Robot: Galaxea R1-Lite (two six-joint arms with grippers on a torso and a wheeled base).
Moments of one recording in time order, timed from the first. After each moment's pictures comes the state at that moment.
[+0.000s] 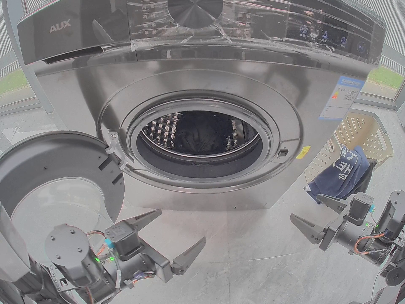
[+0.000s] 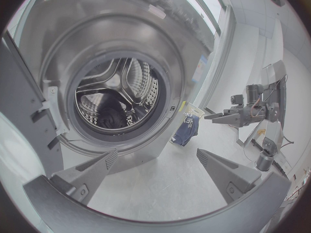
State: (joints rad) left arm -0.87 1.76 -0.12 -1.54 0.19 -0.06; right arm 0.56 1.57 -0.02 -1.45 0.01 0.11
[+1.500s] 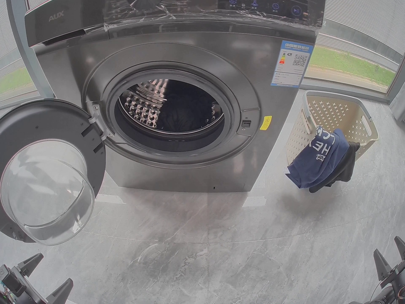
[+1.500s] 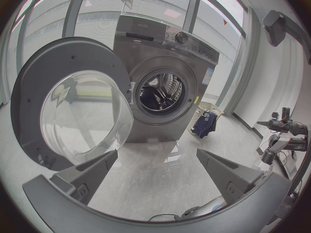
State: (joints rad) left arm -0.36 0.25 -0.02 -0.11 0.03 -0.10; right arm 0.13 0.14 -0.02 -0.07 -0.08 0.10
